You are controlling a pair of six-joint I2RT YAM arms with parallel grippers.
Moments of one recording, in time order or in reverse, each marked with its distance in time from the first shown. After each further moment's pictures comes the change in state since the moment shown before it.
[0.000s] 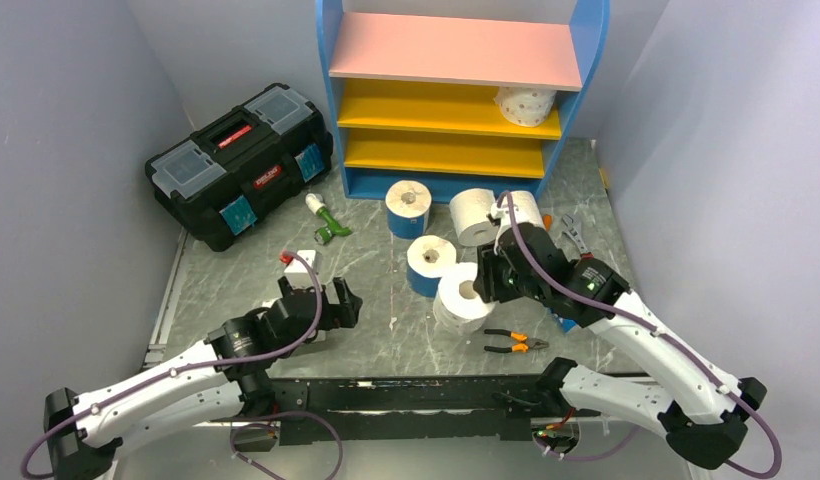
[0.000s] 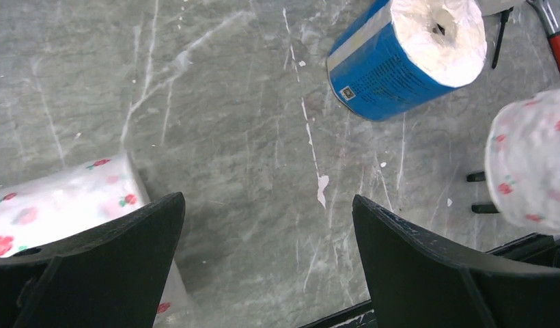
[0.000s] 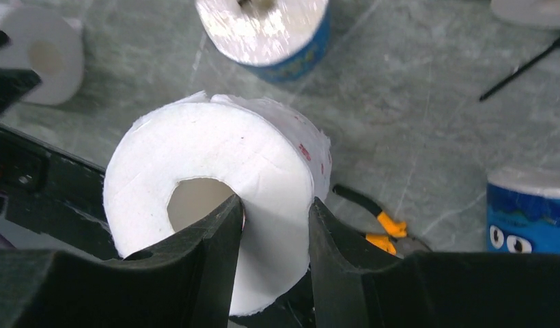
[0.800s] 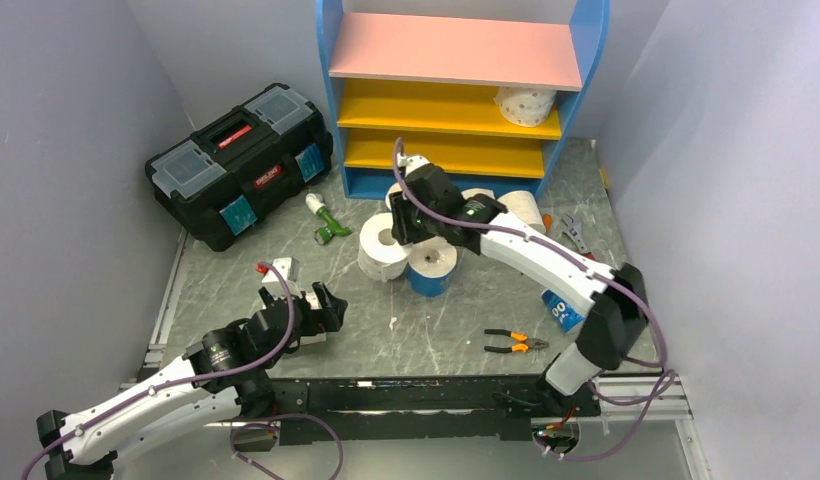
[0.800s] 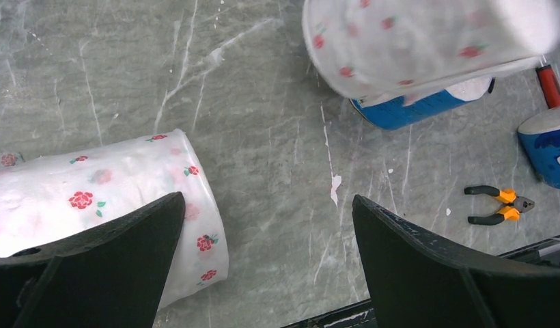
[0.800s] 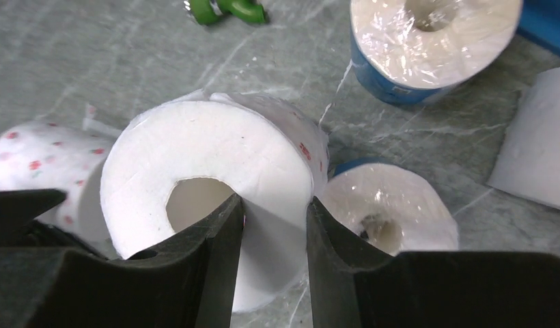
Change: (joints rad) left arm 0.000 -0.172 -0.031 -0.123 -0.045 -0.074; right arm 0.000 0.703 0.311 0.417 -0.104 -0.086
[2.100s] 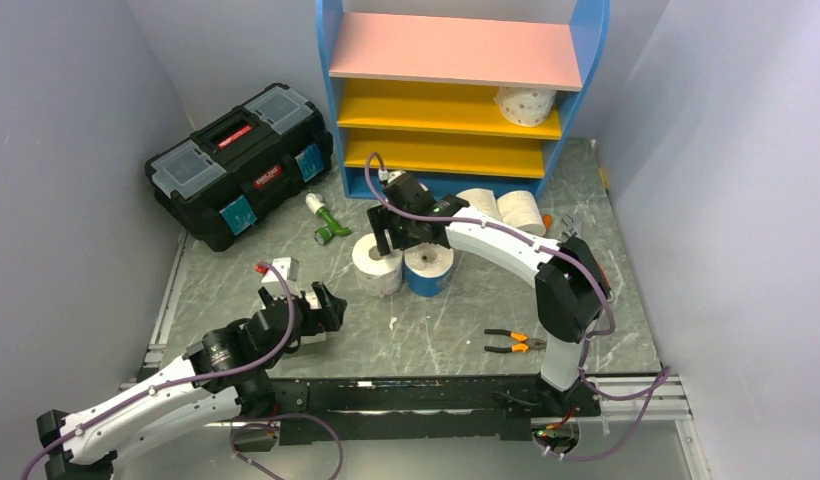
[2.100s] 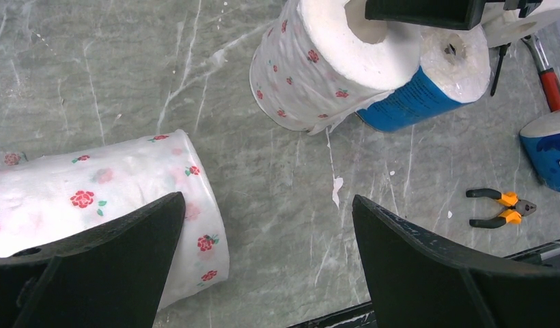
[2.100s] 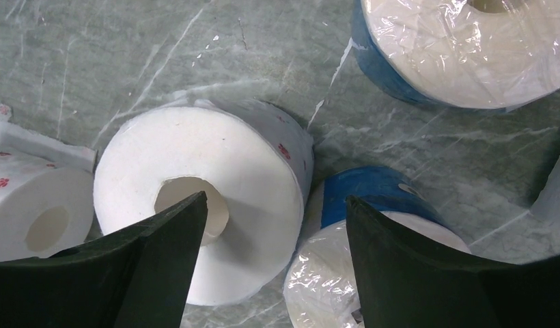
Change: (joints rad) left arm 0.000 0.003 0.000 -0.002 -0.009 -0.002; right arm -0.005 0.193 0.040 0.027 -0.002 -0.005
